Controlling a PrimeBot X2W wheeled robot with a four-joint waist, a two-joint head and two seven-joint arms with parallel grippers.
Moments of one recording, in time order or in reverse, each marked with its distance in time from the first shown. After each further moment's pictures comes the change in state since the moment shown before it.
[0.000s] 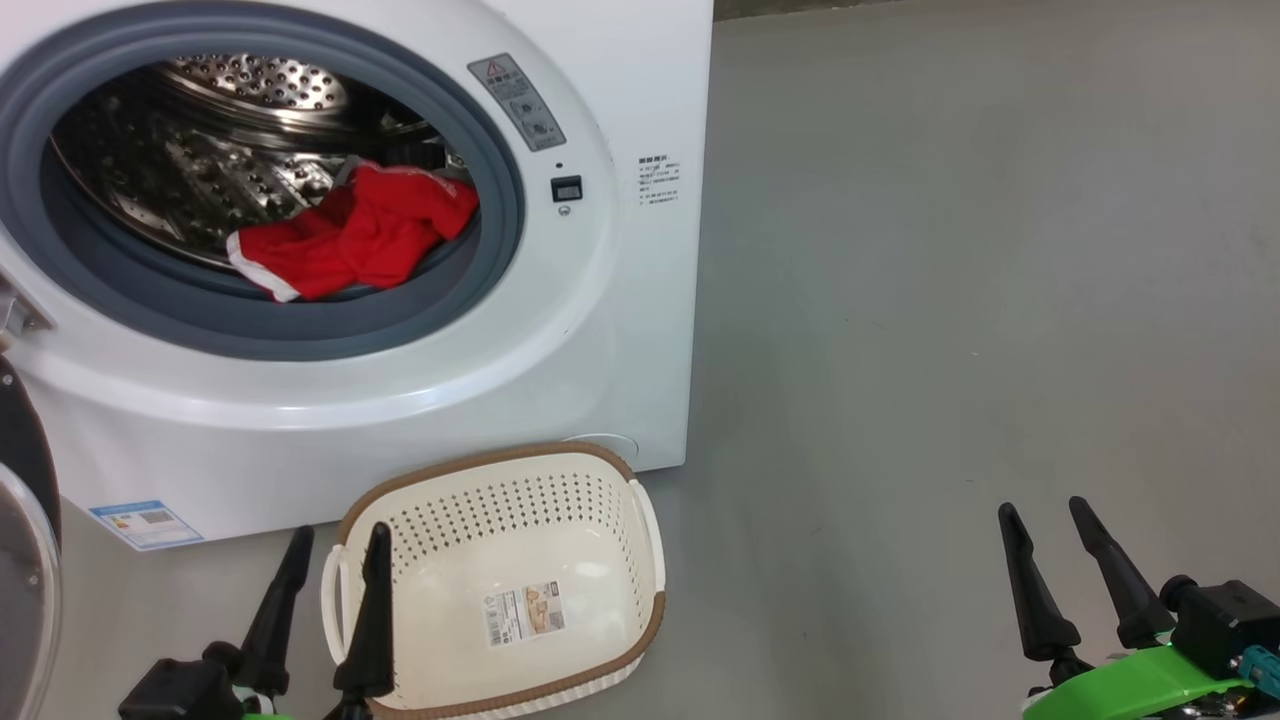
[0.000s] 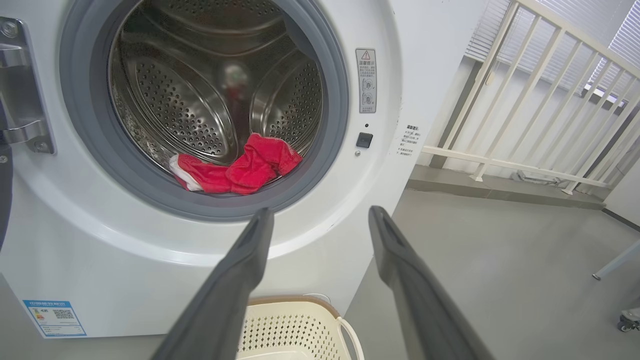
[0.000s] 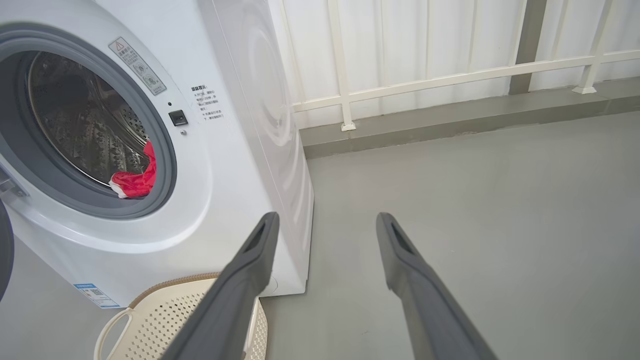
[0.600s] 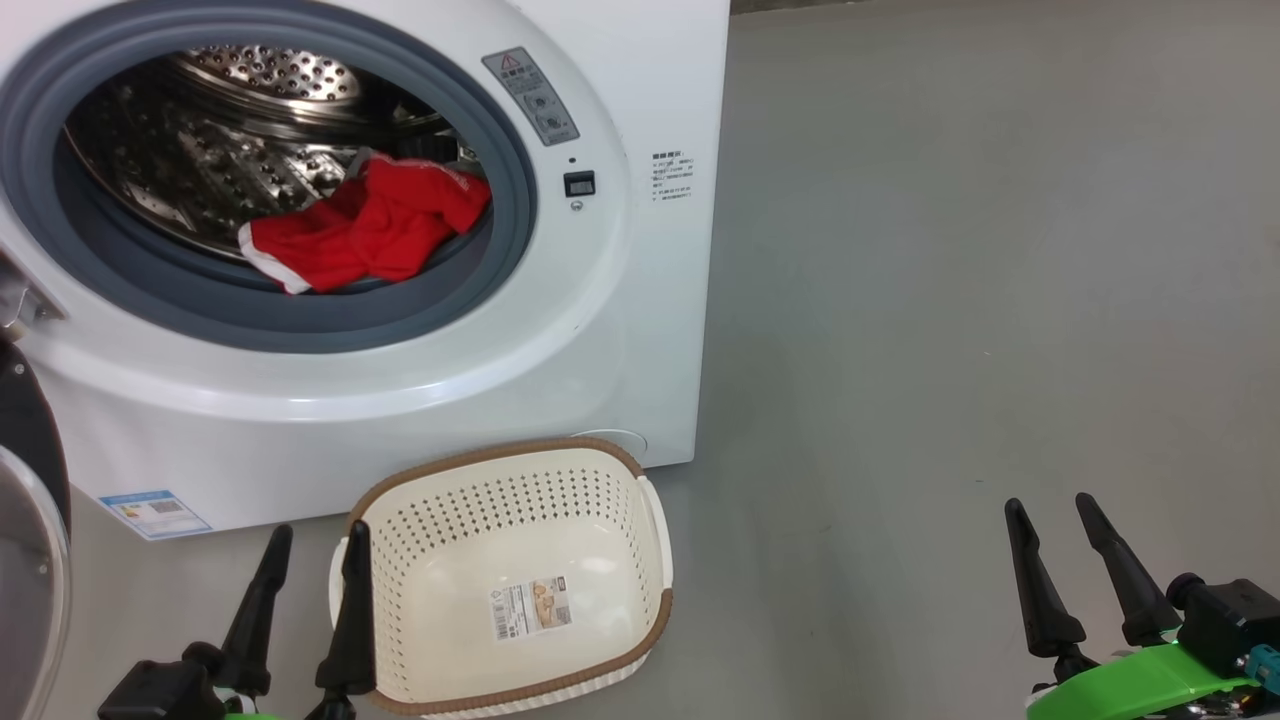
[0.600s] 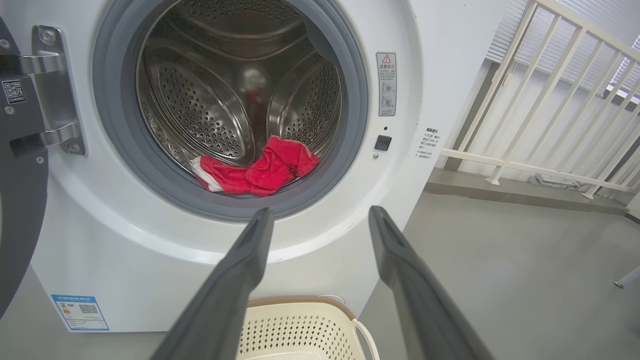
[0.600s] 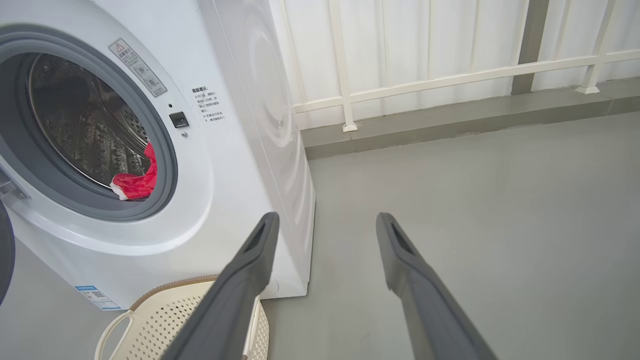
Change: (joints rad) left arm 0.000 0.000 0.031 0.000 0.011 0.000 0.000; right arm 0.000 0.004 -0.014 -0.006 0.000 0.000 0.000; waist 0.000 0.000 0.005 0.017
